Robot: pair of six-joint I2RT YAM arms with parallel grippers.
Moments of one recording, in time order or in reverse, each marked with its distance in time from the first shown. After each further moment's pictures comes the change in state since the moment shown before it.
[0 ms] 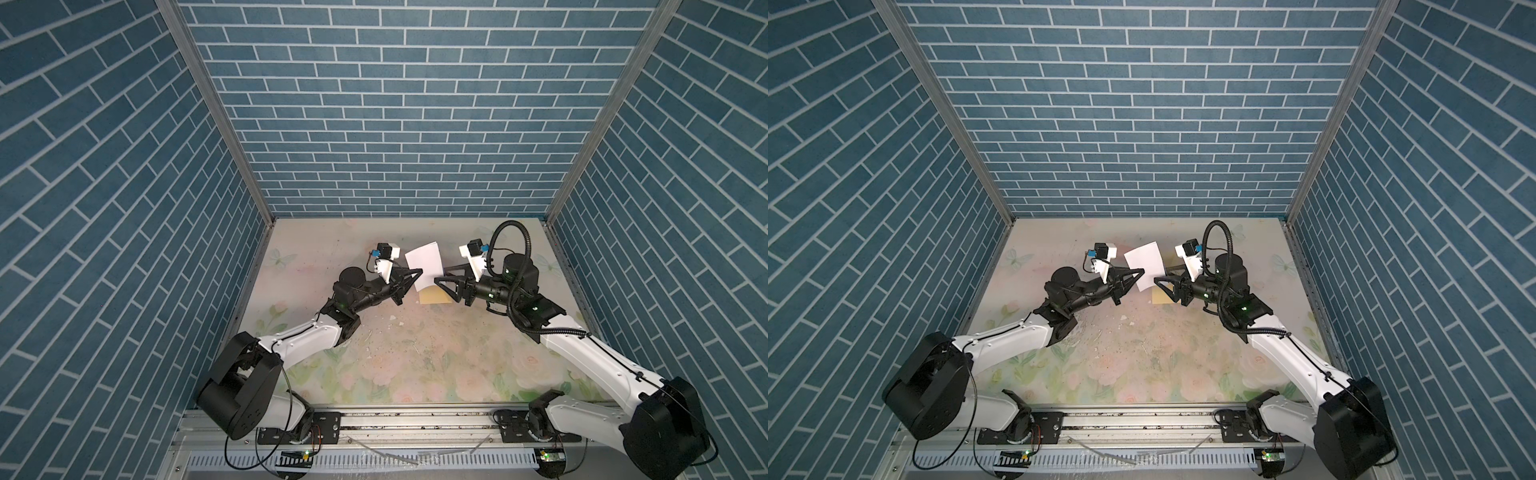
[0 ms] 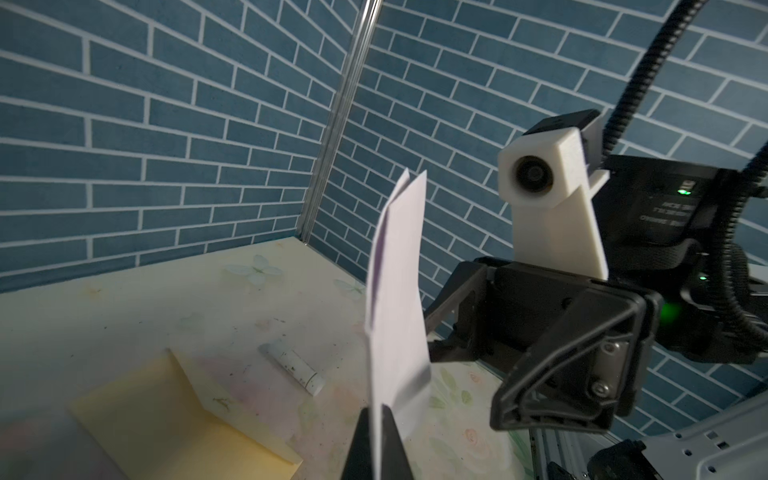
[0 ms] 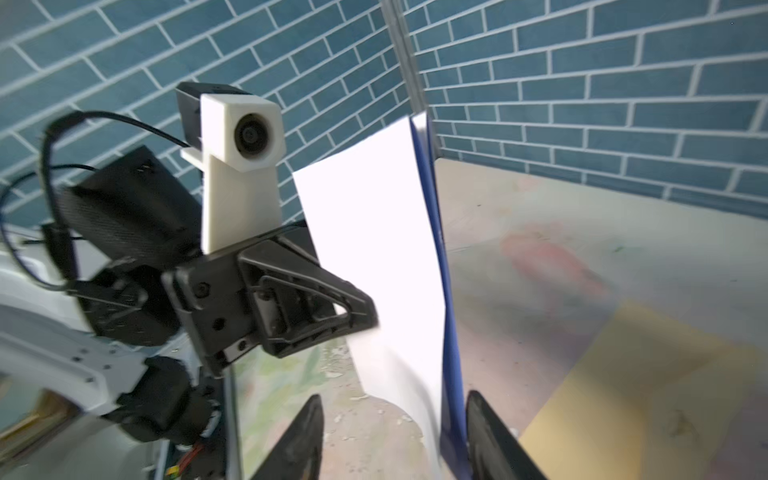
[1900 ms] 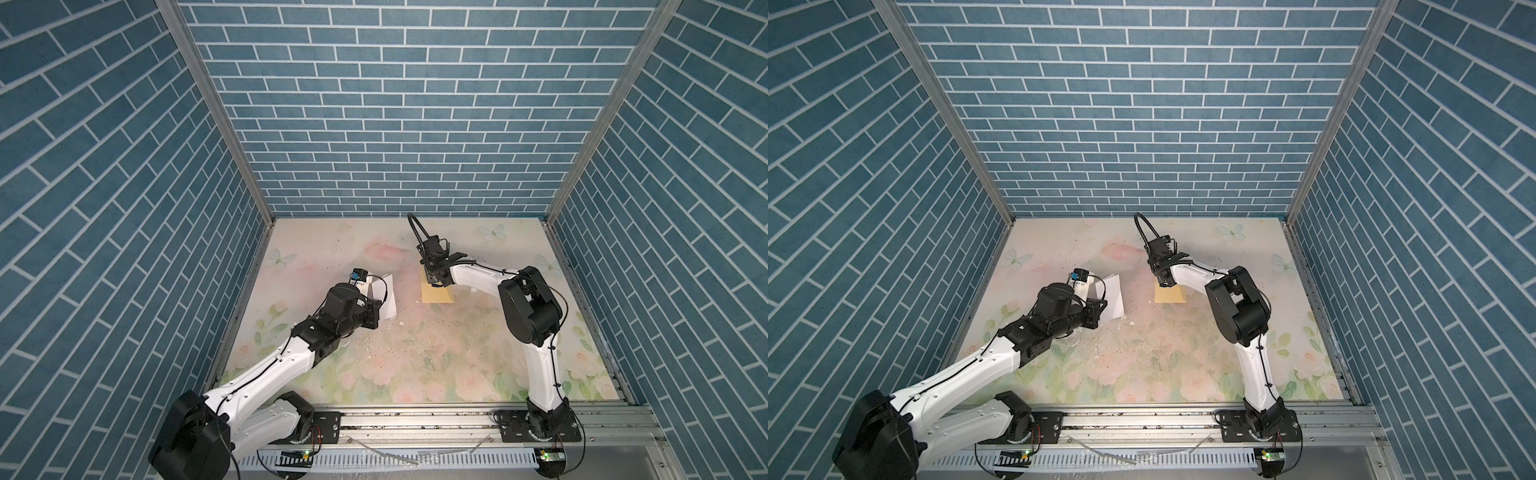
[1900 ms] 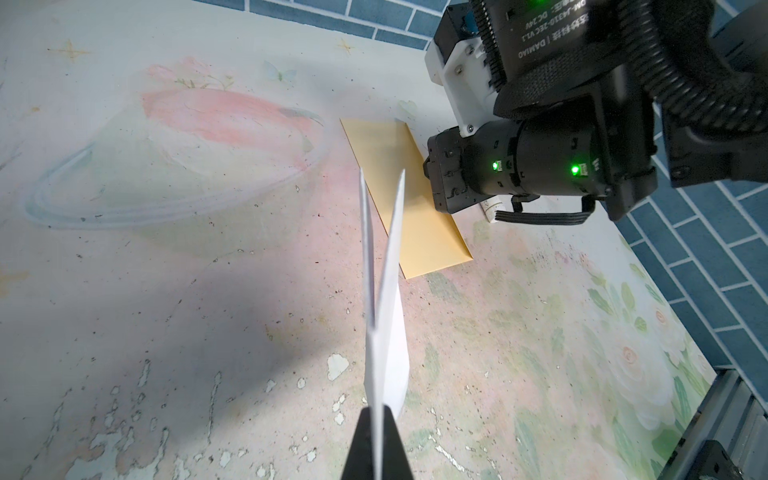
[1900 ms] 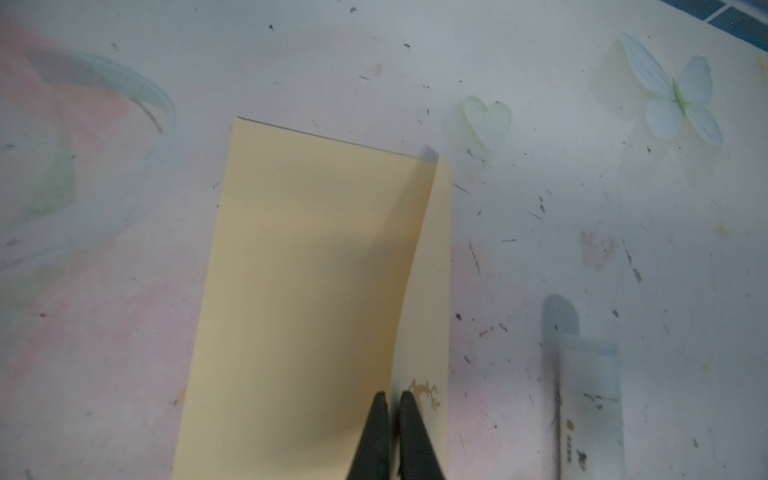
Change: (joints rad) left arm -0.001 -0.314 -0.079 -0.808 -0.363 -0.024; right arm 0.140 0.976 0.731 -0.542 1.049 0.064
